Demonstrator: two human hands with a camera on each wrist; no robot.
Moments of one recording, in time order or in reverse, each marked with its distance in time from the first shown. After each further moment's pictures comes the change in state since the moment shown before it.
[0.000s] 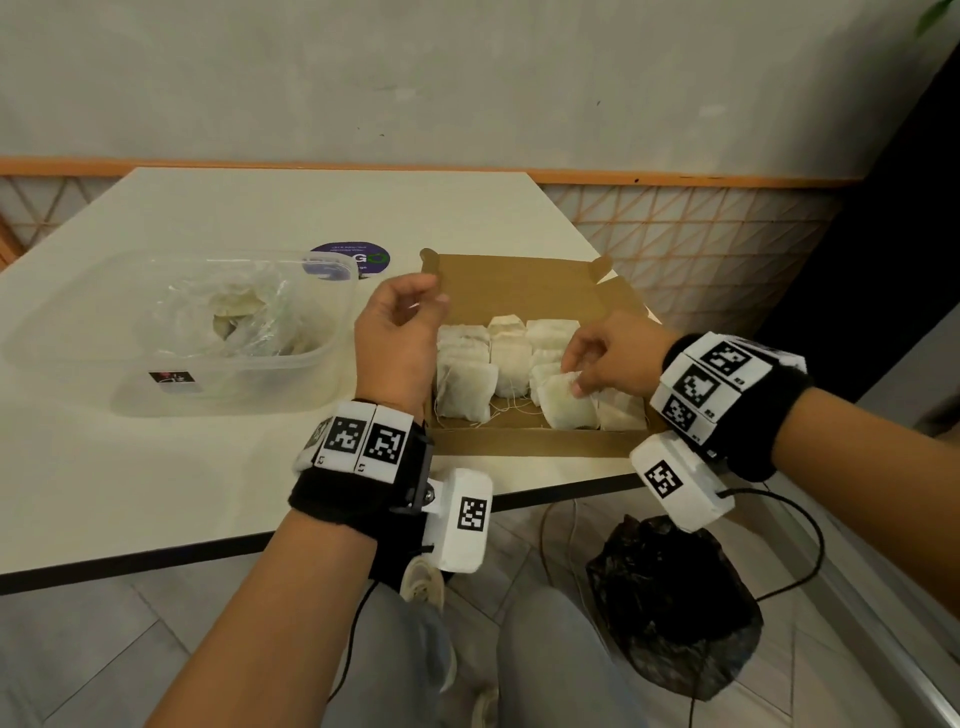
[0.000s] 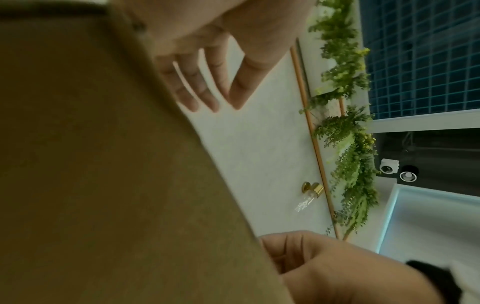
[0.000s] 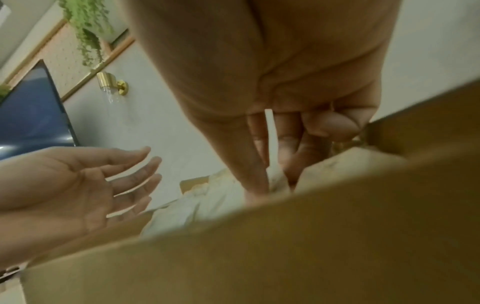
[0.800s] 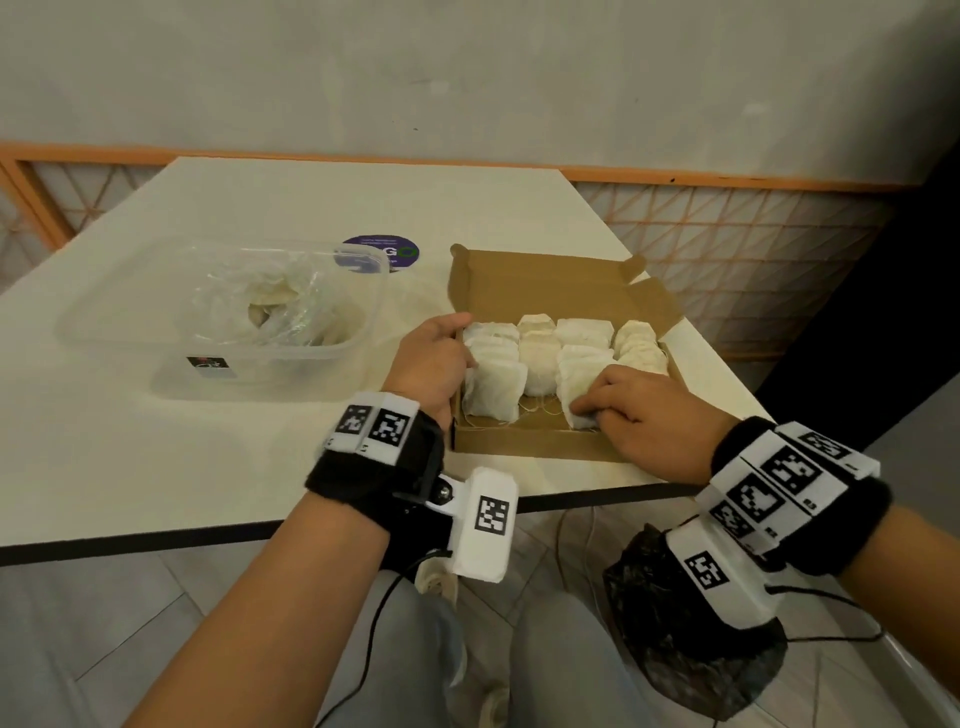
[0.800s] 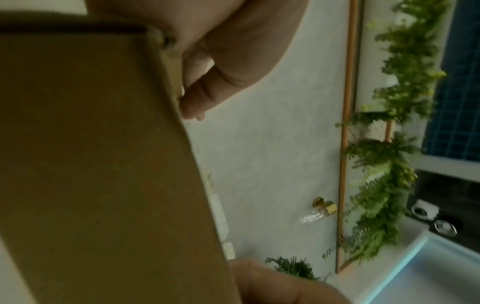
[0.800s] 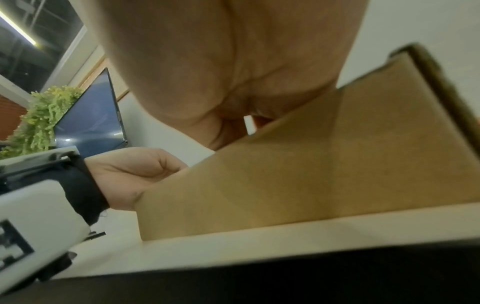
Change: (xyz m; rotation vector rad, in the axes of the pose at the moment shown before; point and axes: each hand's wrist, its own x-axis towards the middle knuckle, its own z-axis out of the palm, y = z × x) left_hand 0.000 -0.006 -0.006 0.119 -0.107 -0.403; right_hand -0.035 0.006 0.031 -0.208 -0.027 -0.288
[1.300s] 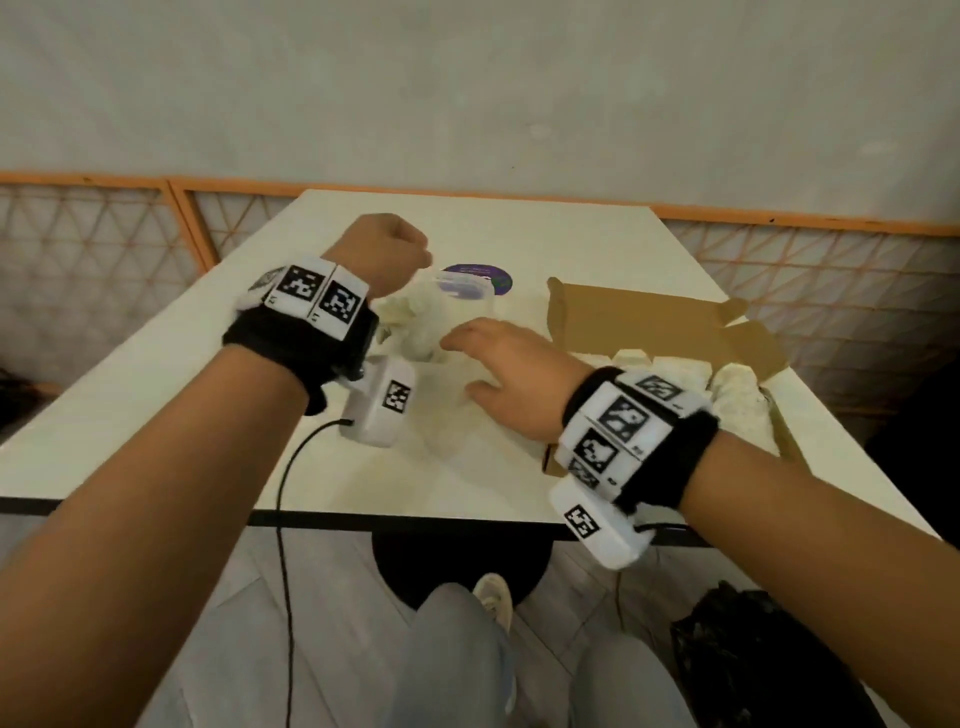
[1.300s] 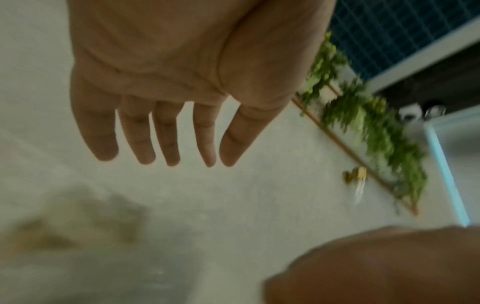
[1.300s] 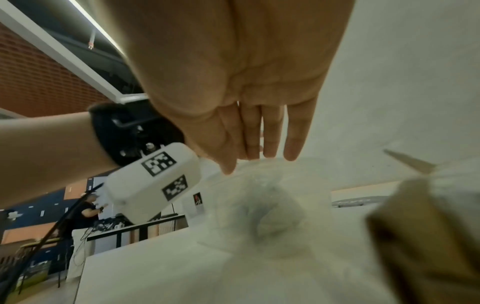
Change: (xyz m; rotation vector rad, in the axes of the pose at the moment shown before) left_hand 0.009 0.124 -0.112 0.812 0.238 0.246; right_hand 0.078 -0.155 -0.003 -0.048 0.083 -0.429
